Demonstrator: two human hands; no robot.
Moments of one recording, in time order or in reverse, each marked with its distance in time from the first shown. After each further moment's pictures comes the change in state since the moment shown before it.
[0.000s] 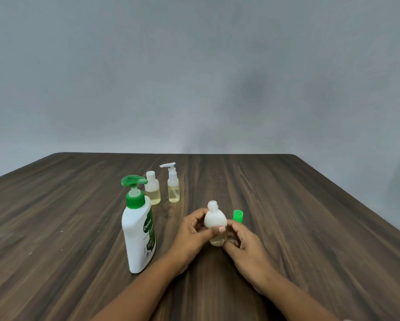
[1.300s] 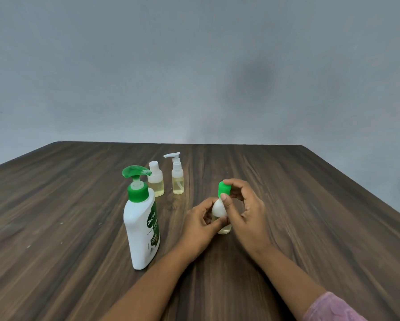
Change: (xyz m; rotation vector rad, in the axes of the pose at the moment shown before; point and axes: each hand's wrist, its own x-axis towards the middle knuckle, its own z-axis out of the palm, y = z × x) left_hand 0.016 -0.018 -0.003 0.219 0.049 0.083; right_hand 0.049 -0.005 0.011 -0.093 0.288 -0.457
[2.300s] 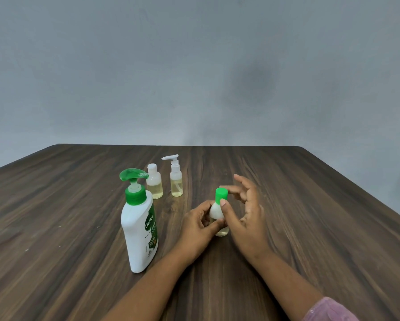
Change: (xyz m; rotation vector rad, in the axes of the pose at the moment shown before) left_hand 0.000 -0.002 0.001 -0.059 -0.008 -0.010; right_hand -0.005 0.000 0.000 0.035 0.024 0.021
